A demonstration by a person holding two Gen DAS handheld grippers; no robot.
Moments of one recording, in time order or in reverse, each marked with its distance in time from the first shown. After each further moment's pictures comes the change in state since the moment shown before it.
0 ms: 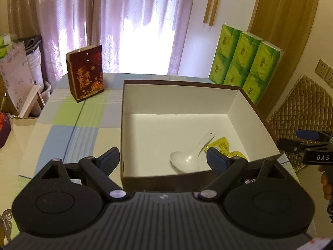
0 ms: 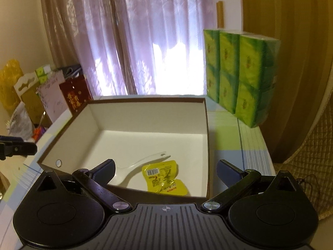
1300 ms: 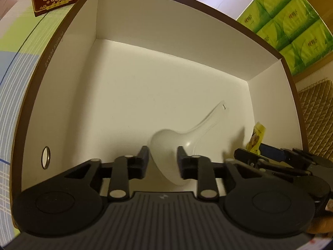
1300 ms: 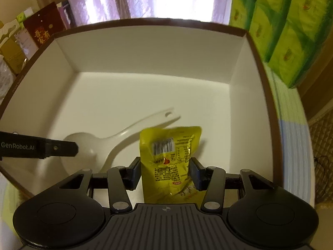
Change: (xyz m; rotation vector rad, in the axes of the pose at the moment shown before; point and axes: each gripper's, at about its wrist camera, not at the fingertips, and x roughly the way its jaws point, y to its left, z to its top) left arm 0.191 -0.001 0.003 -0.263 0.431 -0.096; right arm 0.169 0.011 0.005 -0.028 0.436 -0.044
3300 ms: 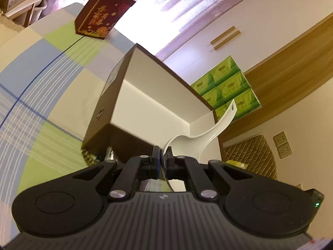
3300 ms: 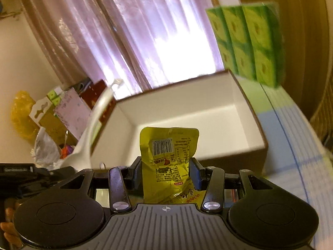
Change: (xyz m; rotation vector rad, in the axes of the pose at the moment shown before) left arm -0.157 0.077 -0.099 -0.197 -0.342 -0.364; right arm -0.143 0.030 -0.081 0.244 -0.408 0.190
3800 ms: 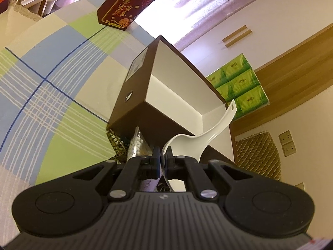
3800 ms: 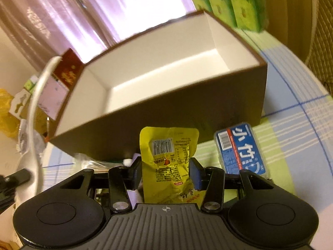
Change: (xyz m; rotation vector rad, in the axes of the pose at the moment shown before) left arm -0.032 0.034 -0.025 -0.047 0.033 0.033; right arm 0.026 -0.024 -0.062 0.138 0.154 -0.083
